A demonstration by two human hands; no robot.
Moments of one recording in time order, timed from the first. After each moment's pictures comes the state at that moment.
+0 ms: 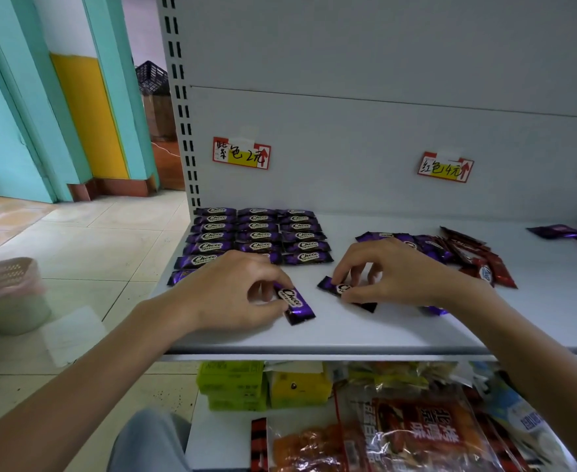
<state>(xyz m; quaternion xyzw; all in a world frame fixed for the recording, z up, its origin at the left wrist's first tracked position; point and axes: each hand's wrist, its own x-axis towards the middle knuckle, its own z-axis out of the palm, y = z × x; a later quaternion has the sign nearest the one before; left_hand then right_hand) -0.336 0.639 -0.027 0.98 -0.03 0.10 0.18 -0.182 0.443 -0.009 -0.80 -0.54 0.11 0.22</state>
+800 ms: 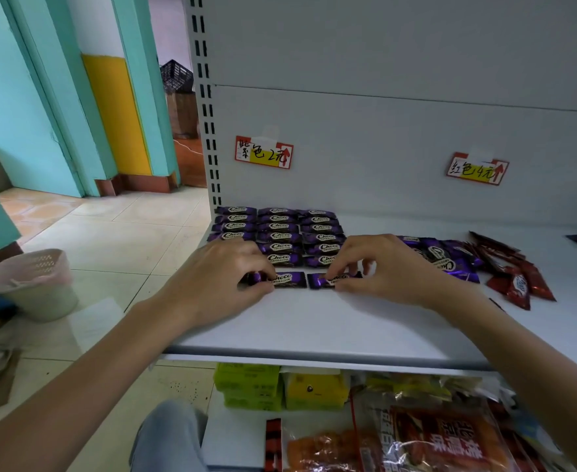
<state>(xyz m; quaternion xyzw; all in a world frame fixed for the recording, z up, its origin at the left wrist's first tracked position) -0.344 0.670 -0.037 0.97 0.02 0.20 0.11 -0.181 0.476 -0.020 -0.78 -0.57 0.06 0.27</state>
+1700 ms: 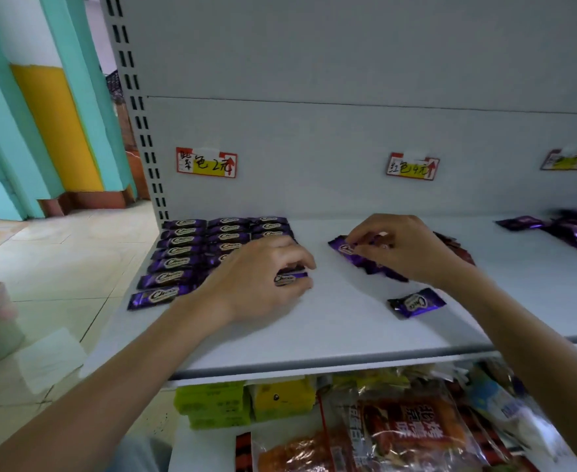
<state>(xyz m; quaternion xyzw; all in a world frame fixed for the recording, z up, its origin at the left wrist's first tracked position) -0.281 0.606 -0.021 0.96 -0.07 0.18 0.21 -0.139 0.414 -0.006 -0.84 -0.45 -0.04 0.31</state>
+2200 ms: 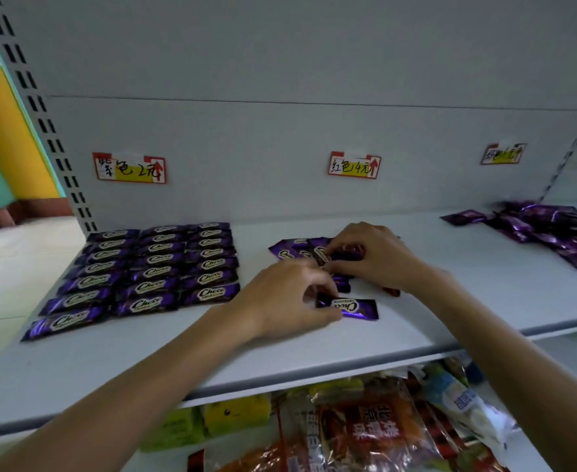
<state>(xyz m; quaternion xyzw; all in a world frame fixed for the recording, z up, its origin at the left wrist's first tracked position) -0.218 0.518 -0.031 0.96 -0.13 0.06 0.23 -0.096 0.365 -0.020 -0.88 -0.43 -0.05 0.21</state>
